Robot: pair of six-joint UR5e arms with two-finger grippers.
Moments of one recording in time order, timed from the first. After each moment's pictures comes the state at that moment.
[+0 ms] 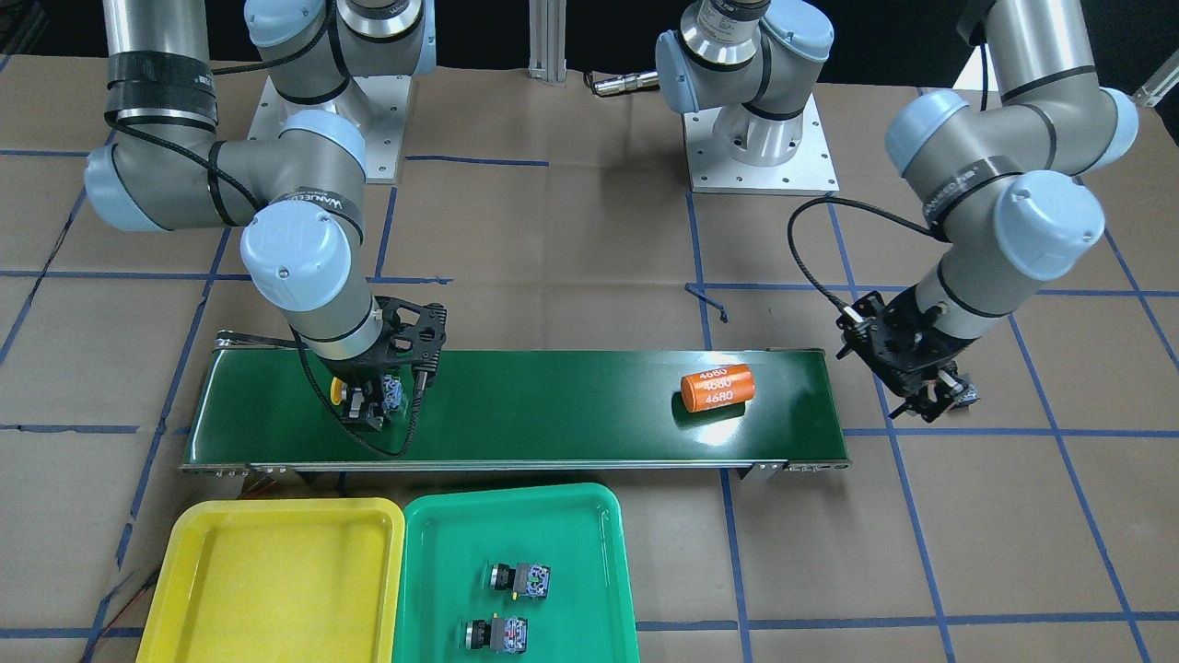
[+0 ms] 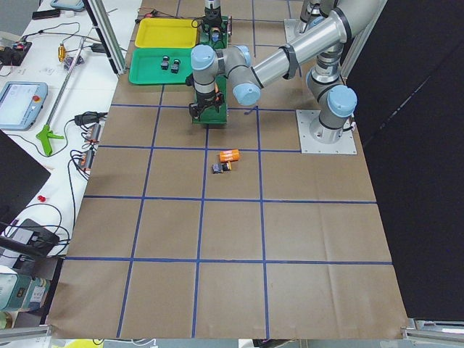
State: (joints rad) left arm -1.21 -1.77 -1.88 -1.08 1.54 1.25; right arm 1.64 -1.26 1.85 -2.11 -1.57 -1.45
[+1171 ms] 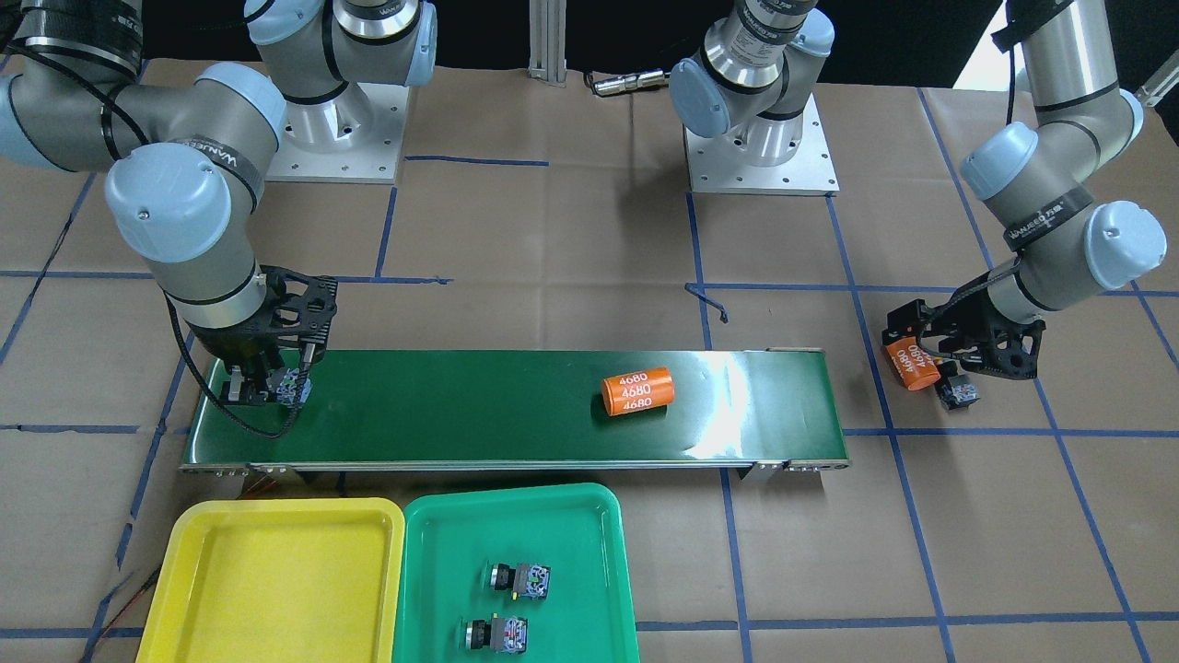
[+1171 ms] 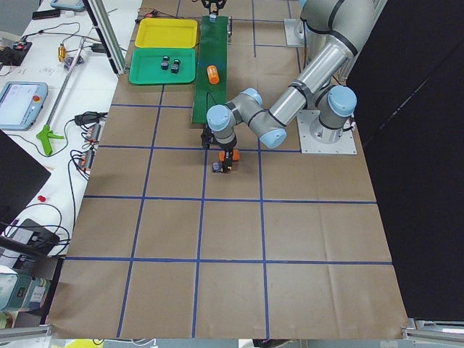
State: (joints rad) left arm -0.94 -1.85 -2.04 -1.06 1.54 0.68; right arm 1.51 -1.38 1.81 -2.11 -1.71 -1.64
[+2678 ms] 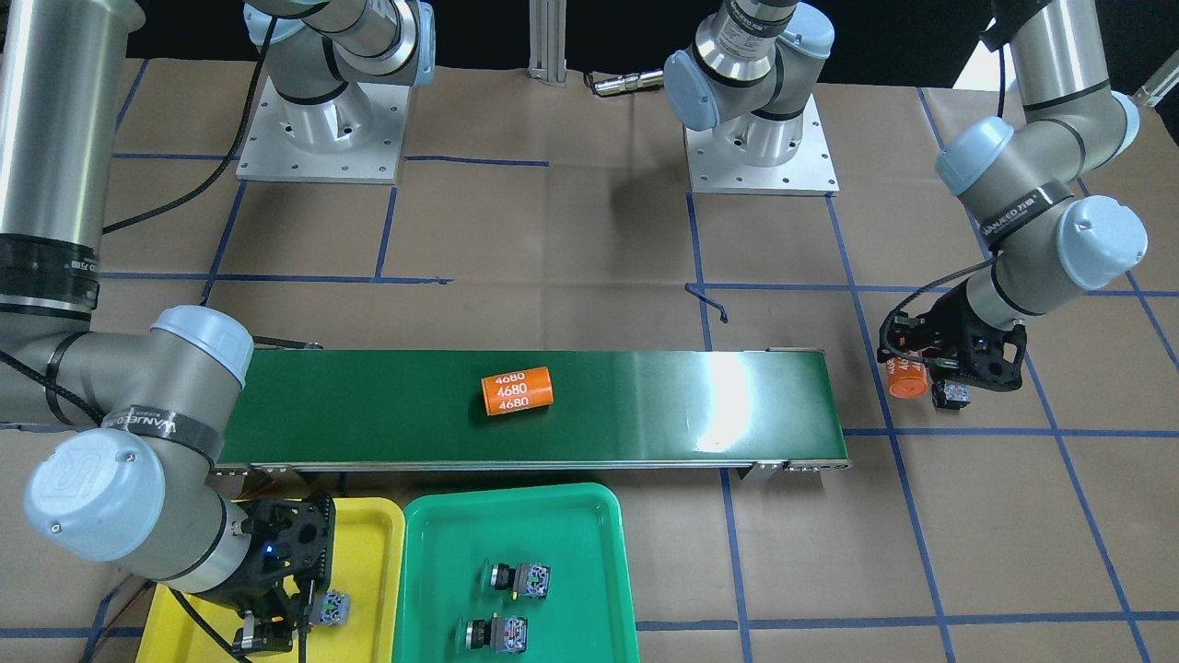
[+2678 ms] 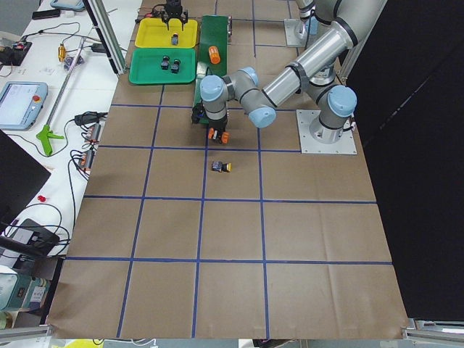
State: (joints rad) left arm -1.18 -1.76 -1.95 -1.07 1.57 0.81; right arm 1.52 -0.95 1.28 -1.94 -1.44 -1.74
